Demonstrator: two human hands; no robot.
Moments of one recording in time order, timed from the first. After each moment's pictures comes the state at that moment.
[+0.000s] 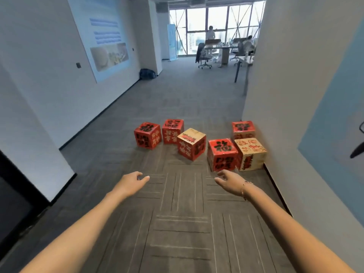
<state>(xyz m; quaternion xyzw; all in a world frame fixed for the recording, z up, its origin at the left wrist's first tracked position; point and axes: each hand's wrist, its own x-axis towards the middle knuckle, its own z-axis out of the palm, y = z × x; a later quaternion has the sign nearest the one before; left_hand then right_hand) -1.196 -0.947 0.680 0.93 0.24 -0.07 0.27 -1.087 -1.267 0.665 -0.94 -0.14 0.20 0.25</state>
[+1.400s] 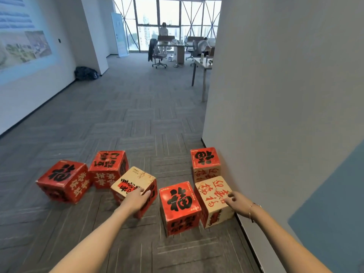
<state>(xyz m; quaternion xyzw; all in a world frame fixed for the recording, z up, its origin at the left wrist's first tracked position) -0.363 -1.068 0.594 0.92 0.16 -0.15 0.33 -0.351 -1.421 0.604 -0.94 0.06 0.22 0.25</state>
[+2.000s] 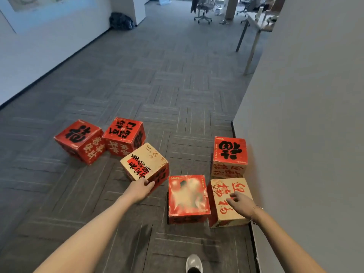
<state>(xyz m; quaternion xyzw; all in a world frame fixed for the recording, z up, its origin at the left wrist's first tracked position) -0.185 -1.058 0.513 0.87 0.26 -0.20 0.36 -0.109 -1.398 0.510 -0.92 0.02 0.33 0.20</state>
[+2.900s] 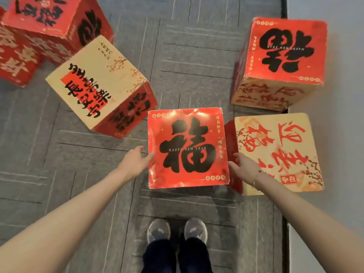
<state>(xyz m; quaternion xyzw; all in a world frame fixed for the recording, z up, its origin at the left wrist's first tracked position) -0.005 -1.079 0.026 0.83 0.33 -0.32 0.30 0.084 -1.390 0.026 -0.89 0.00 0.43 0.14</state>
